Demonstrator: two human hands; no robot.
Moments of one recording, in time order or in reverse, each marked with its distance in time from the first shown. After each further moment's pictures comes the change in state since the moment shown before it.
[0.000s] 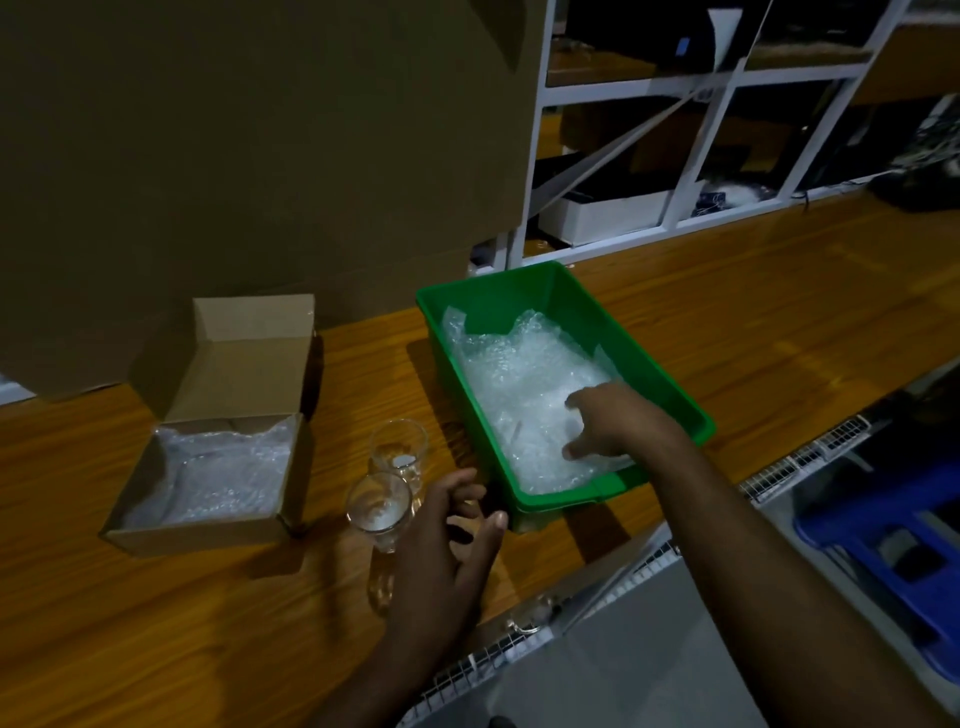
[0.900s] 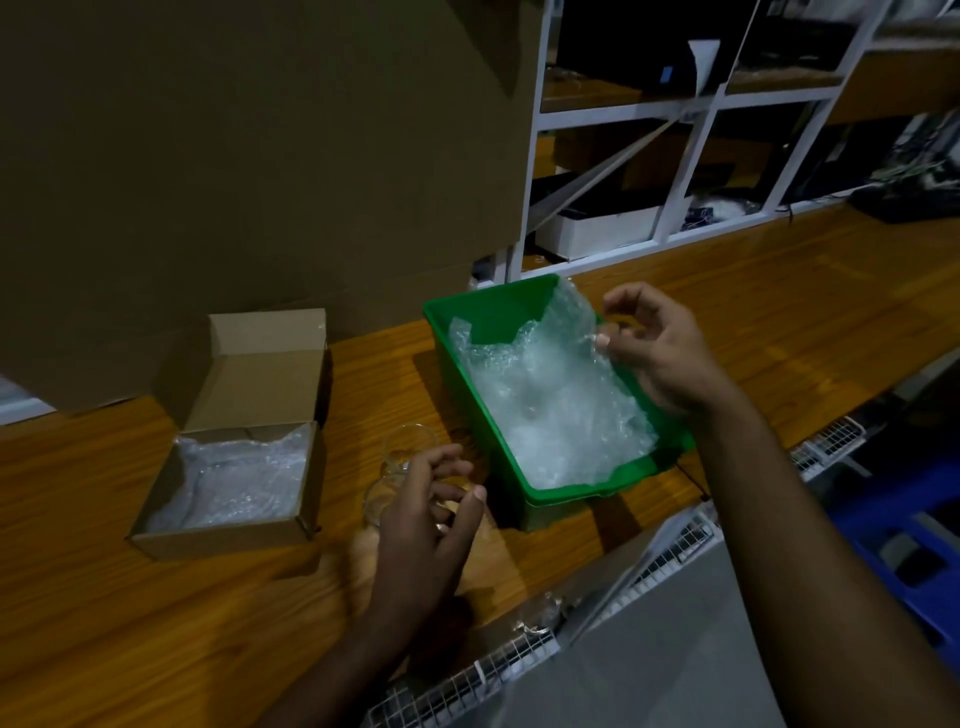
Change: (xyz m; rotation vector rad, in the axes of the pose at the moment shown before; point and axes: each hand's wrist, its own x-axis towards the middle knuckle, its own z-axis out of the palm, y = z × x) left_hand 0.015 0.011 -0.030 -0.080 0.009 0.092; right_hand -0.044 0.017 -0.042 1.515 0.463 -0.383
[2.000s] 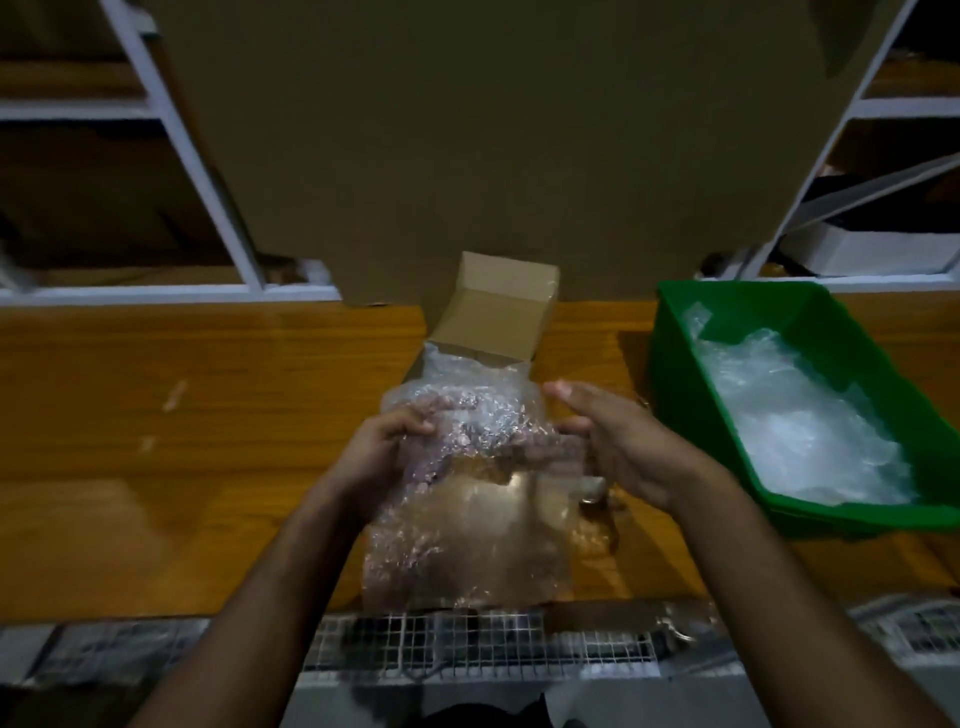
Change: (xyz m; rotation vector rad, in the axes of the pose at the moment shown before) left_hand -0.032 0.005 -0.209 -0.536 0.224 -0.587; right_hand -0.068 0.031 0.224 0.077 -0.649 0.550
